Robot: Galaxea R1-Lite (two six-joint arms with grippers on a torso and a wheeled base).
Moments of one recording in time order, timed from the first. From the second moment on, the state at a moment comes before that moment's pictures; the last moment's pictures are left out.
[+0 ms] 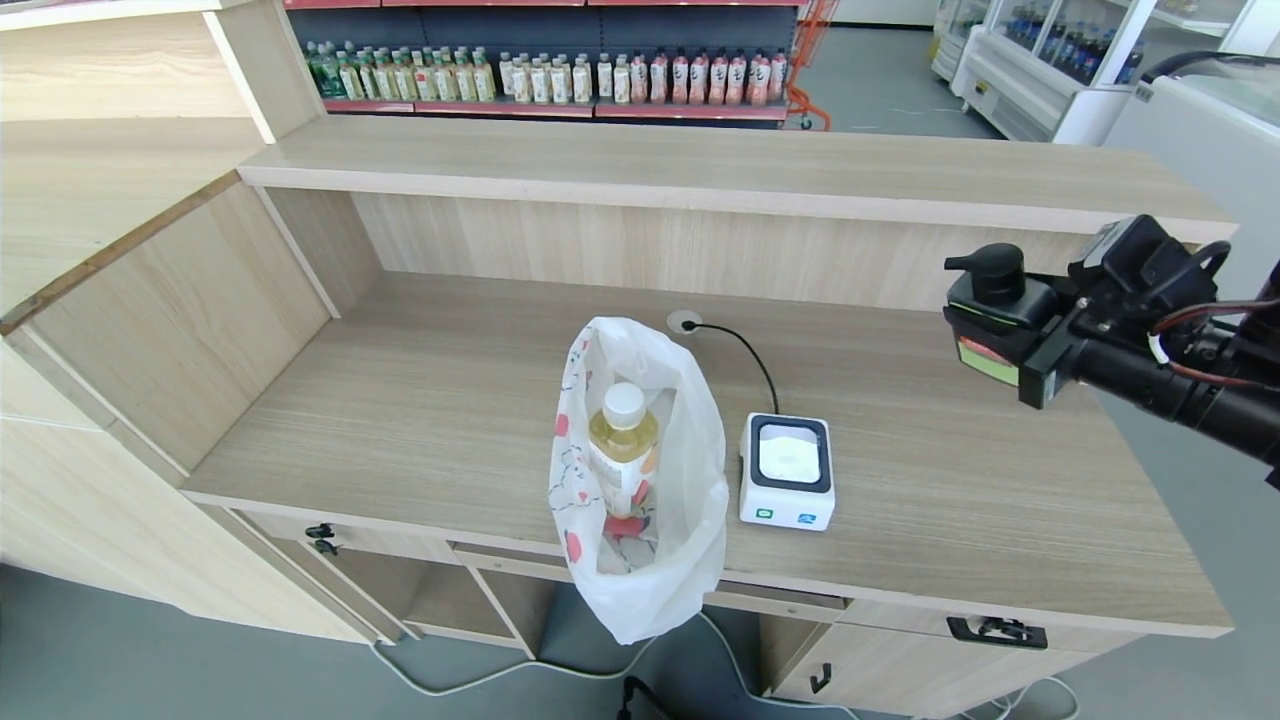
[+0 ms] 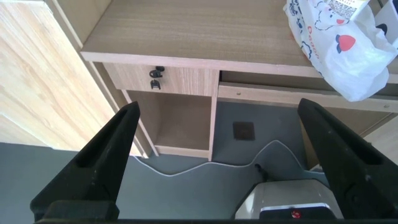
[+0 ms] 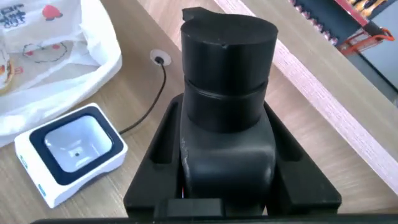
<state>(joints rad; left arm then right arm) -0.01 0.00 0.00 0.04 -0.04 0.03 0.08 1.59 -0.74 -0.94 0.46 -0.68</state>
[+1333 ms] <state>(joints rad) -0.01 0.00 0.00 0.04 -0.04 0.03 0.36 1.78 -0.87 -0.99 0.23 -0.05</state>
